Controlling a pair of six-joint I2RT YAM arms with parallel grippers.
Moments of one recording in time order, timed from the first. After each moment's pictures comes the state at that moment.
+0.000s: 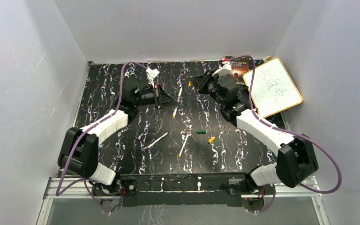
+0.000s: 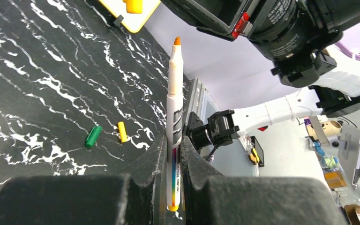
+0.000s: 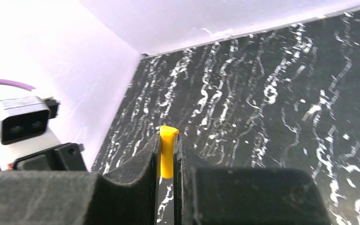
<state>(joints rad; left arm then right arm) -0.38 1.48 0.88 0.47 0.97 -0.77 0.51 1.36 0.98 0.30 0.04 0.65</state>
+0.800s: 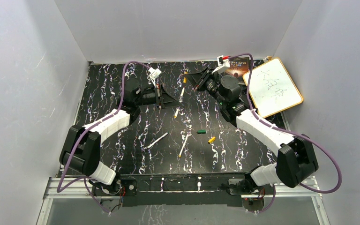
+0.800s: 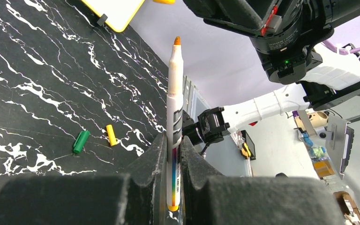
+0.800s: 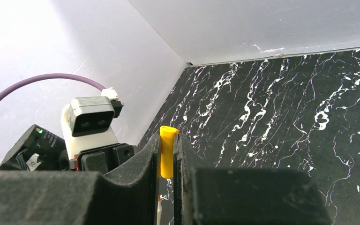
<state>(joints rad) -0.40 1.51 0.88 0.60 1.02 -0.85 0.51 1.37 0.99 0.48 -0.11 0.69</state>
